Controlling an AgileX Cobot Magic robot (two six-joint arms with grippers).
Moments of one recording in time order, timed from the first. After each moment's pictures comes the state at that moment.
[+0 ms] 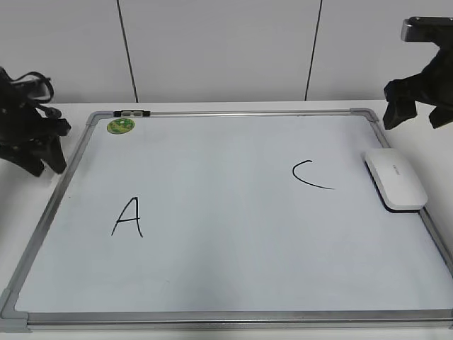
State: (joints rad) left arm 0.03 2.20 -1.67 -0.25 1.06 0.17; right arm 0.00 1.82 -1.43 0.08 0.81 -0.11
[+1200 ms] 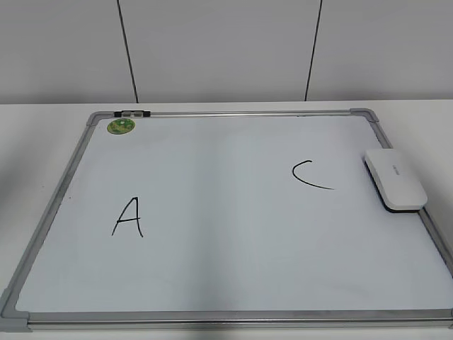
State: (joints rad) left arm 0.03 1.36 -1.34 -0.25 1.24 0.14; right arm 0.00 1.24 -1.28 0.17 1.12 -0.19
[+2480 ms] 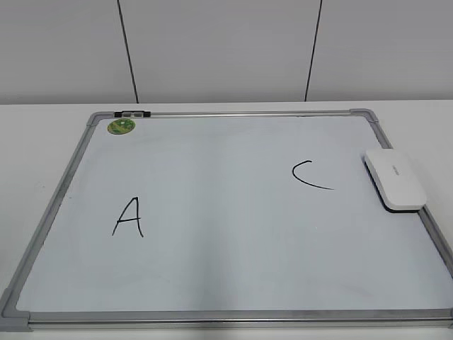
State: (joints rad) left arm 0.03 0.51 -0.56 -0.25 1.18 0.14; right arm 0.00 0.31 -0.59 0.01 1.14 -0.10
